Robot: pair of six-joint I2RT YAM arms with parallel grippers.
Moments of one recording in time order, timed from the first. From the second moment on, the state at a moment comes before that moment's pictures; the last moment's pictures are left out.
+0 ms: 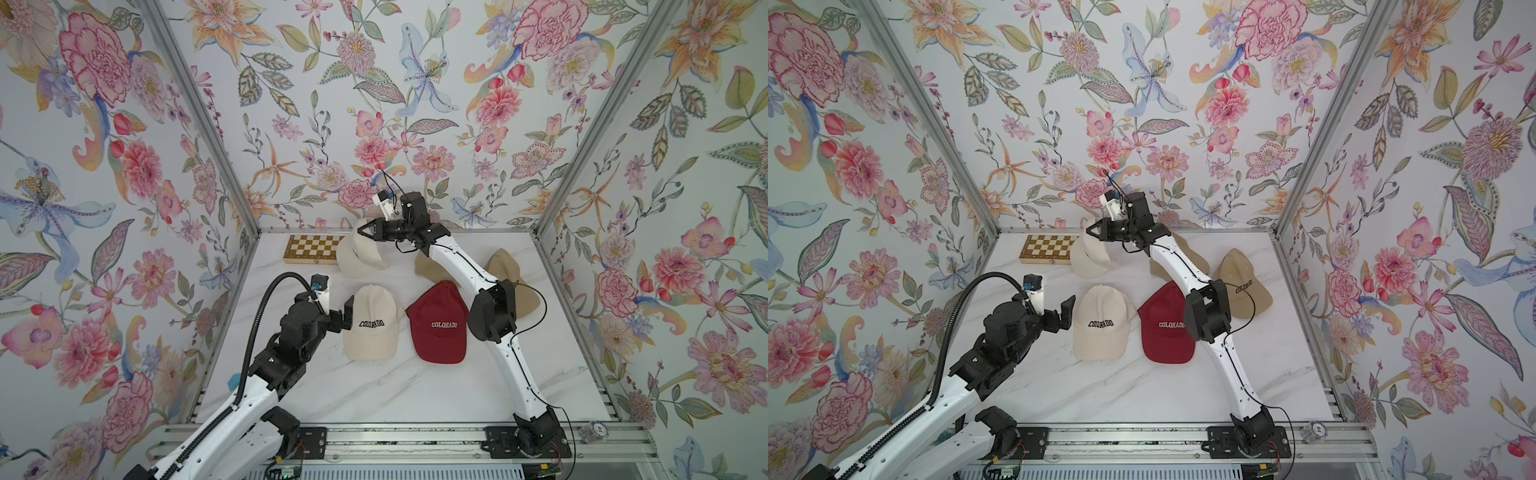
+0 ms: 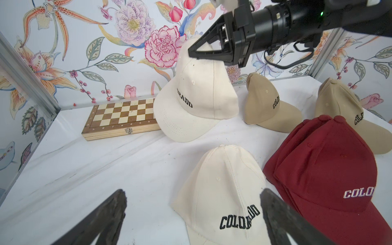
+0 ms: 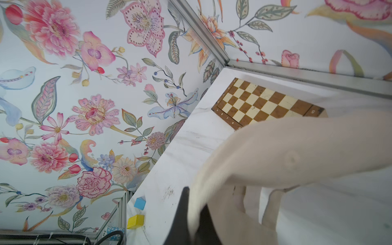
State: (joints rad) left arm -0.53 0.80 0.58 -0.08 -0.25 -0.09; right arm 0.55 2.48 2.50 -0.35 -0.74 0.52
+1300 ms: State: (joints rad) left arm -0.63 1.03 0.82 0.18 0.05 0.28; right arm 0.63 1.76 1.97 -0.91 -0.54 0.00
